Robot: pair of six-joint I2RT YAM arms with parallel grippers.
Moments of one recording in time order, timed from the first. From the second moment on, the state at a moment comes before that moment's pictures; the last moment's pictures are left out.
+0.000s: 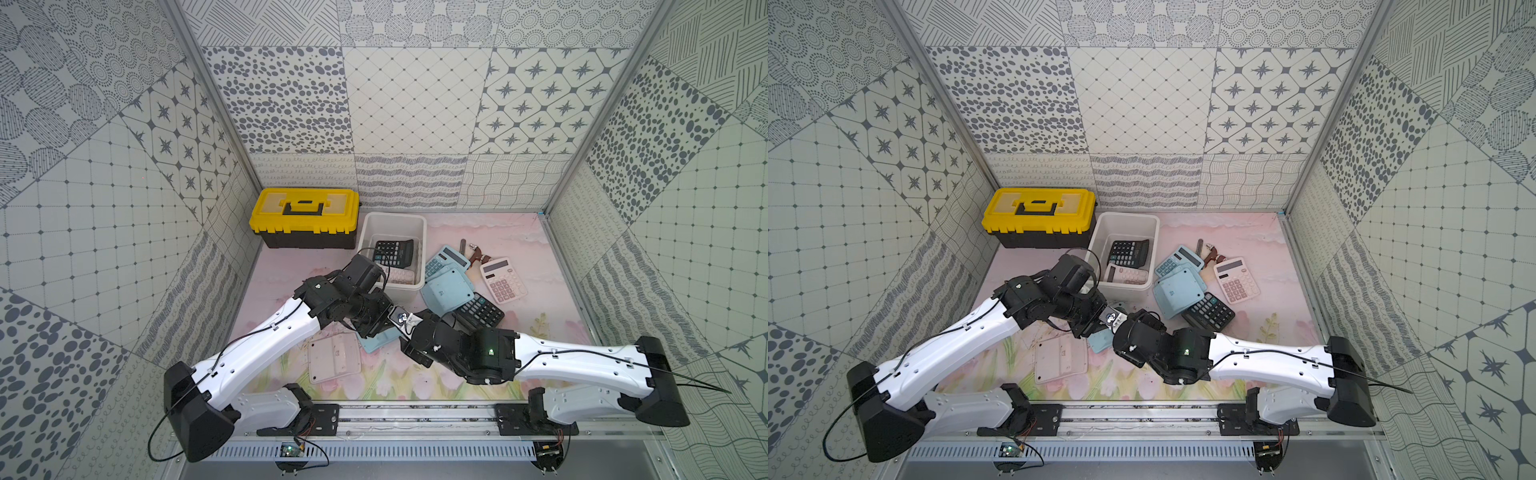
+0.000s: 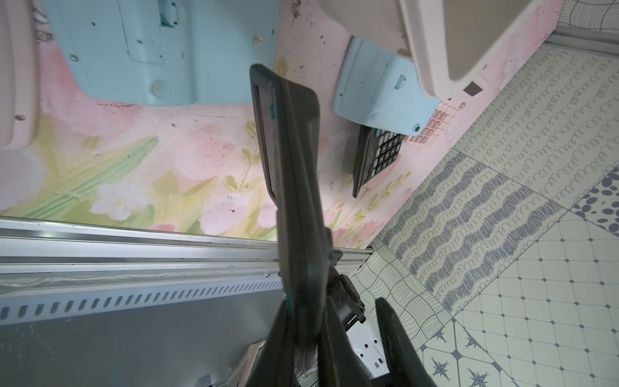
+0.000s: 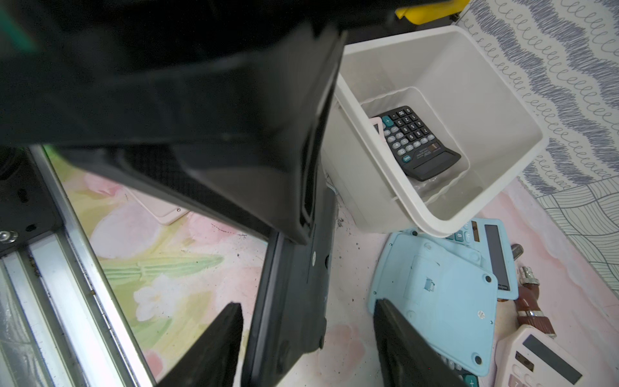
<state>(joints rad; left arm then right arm) -0.71 1.23 1.17 -0.95 0.34 -1.49 1.36 1.31 1.07 -0.56 0.52 0.07</state>
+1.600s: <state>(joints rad) -0.61 1.06 1.22 -0.95 0.10 -1.24 1.04 0.82 0.84 -0.58 0.31 0.37</state>
